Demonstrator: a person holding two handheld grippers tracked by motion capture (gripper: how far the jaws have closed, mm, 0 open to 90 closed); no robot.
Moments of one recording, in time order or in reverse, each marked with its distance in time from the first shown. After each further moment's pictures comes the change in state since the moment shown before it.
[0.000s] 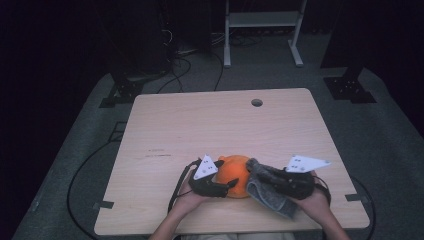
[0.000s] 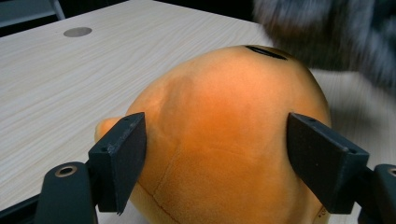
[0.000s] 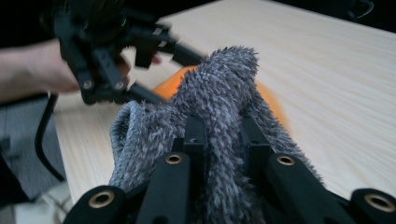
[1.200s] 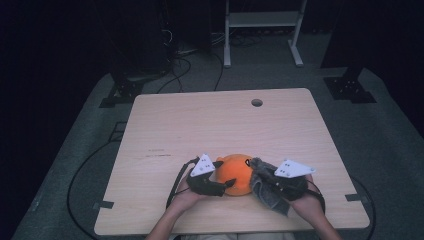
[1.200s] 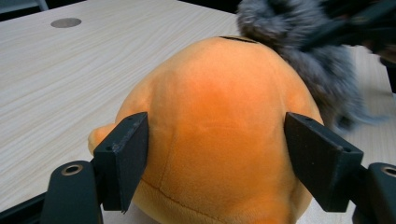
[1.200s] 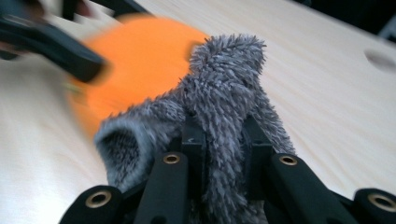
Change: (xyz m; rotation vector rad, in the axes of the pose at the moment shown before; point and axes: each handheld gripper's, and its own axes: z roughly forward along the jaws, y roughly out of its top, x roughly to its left) left arm 0.011 -0.005 0.000 0.010 -0.048 -0.019; right arm 0.000 -0.018 0.022 0.081 -0.237 -0.084
